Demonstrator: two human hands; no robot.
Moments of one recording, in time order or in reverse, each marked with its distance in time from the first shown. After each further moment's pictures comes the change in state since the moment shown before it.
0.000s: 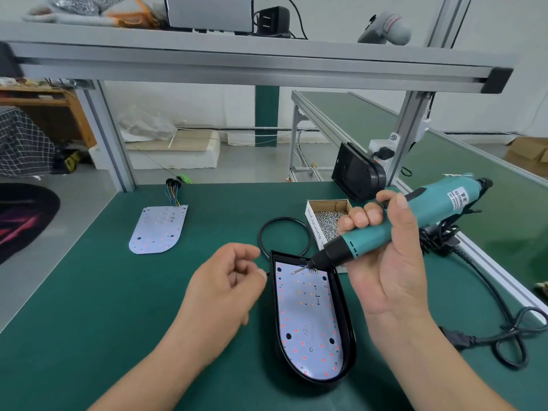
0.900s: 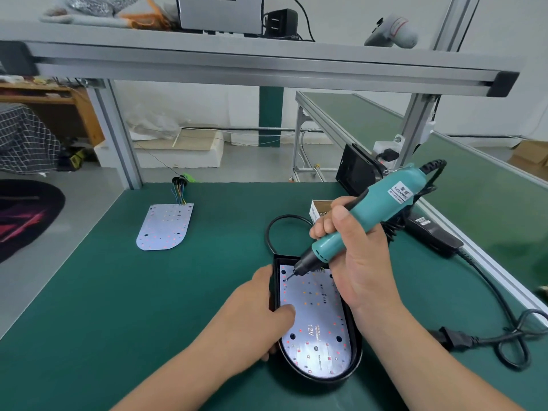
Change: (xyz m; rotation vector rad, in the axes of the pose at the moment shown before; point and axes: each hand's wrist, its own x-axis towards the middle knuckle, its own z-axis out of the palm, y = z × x) left_hand -0.001 -0.021 0.023 0.270 -0.336 -0.085; right_hand 0.008 0.031 -0.006 -0.386 -0.126 0.010
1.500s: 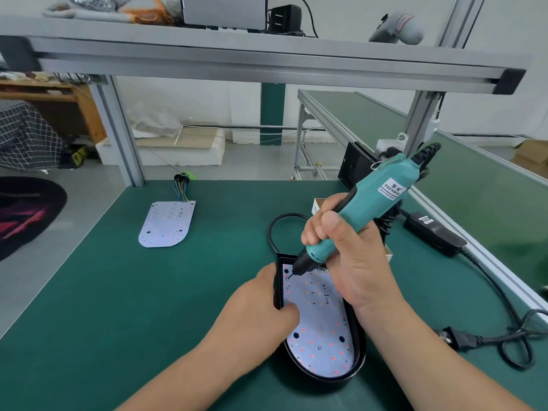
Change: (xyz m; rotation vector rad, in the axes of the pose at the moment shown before) left_hand -0.001 0.003 0.005 0.084 0.111 0.025; right_hand 0.001 0.003 0.003 0.013 -0.234 0.056
